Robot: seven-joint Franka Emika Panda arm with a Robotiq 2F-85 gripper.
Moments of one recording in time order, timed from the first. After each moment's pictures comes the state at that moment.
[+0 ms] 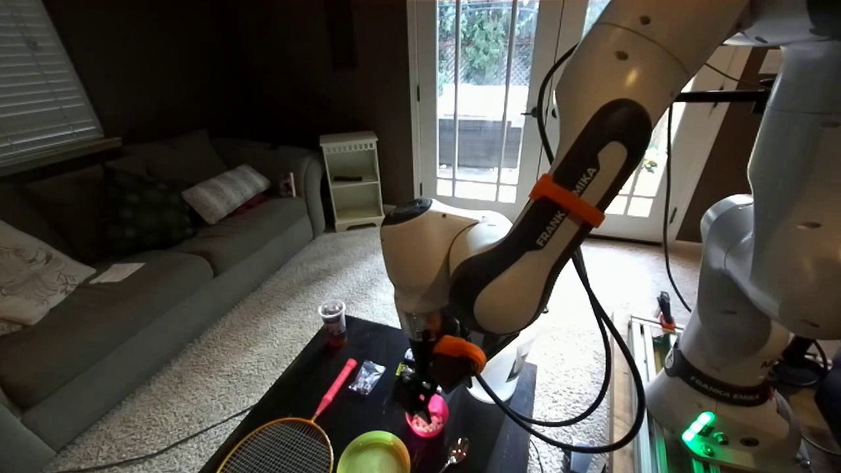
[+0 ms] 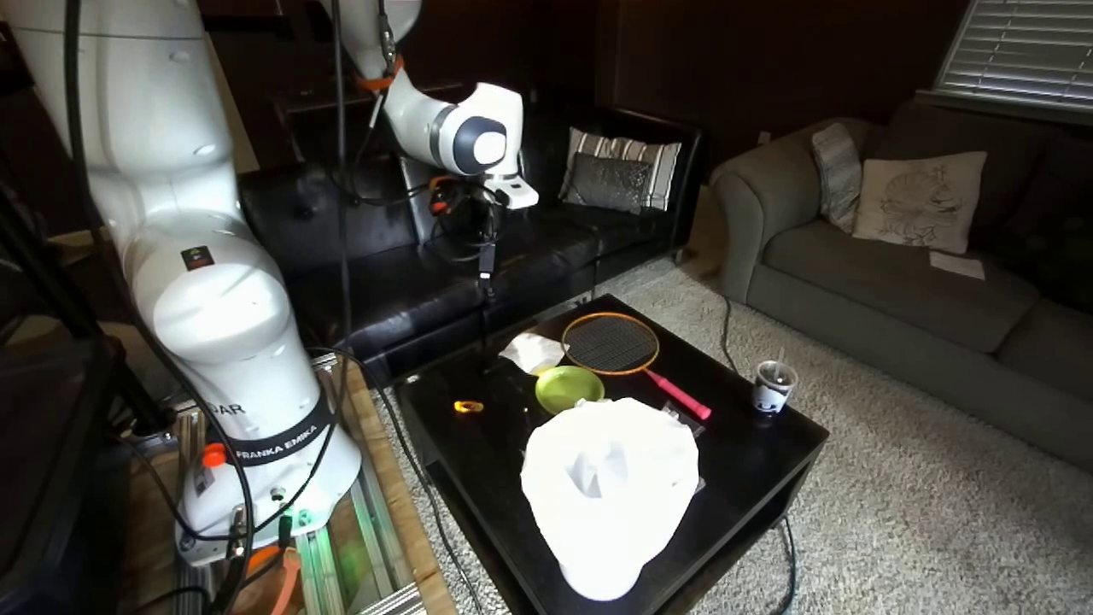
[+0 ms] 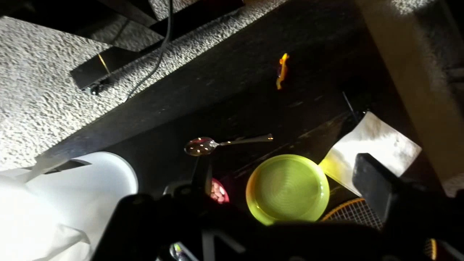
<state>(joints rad) 0.19 0.11 0.30 -2.45 0.05 2.43 0.88</state>
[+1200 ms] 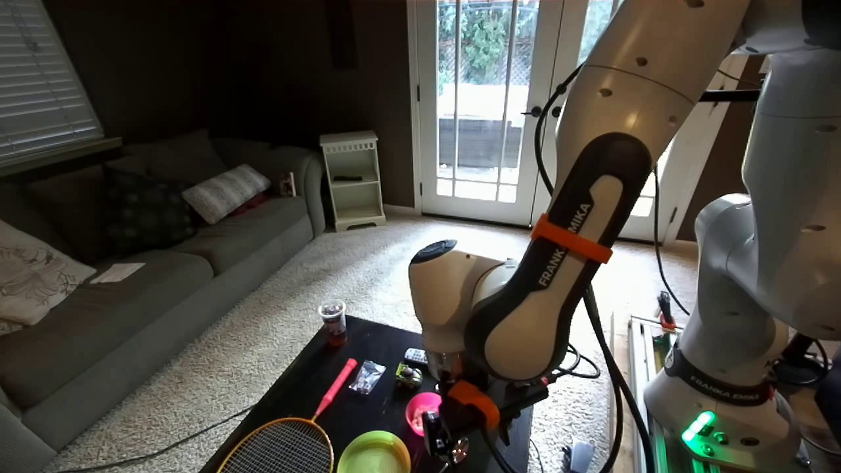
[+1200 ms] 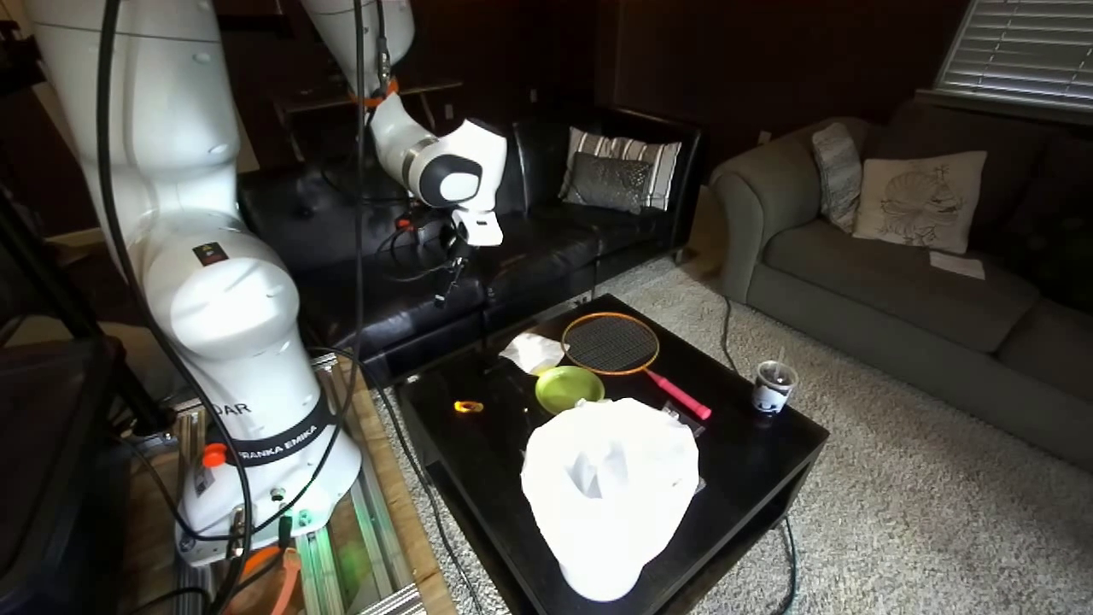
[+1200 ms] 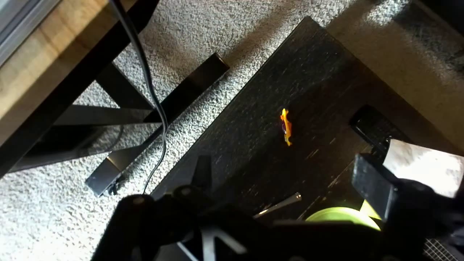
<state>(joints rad) 0.28 0.17 0.29 -2.56 0.35 2.54 1.03</state>
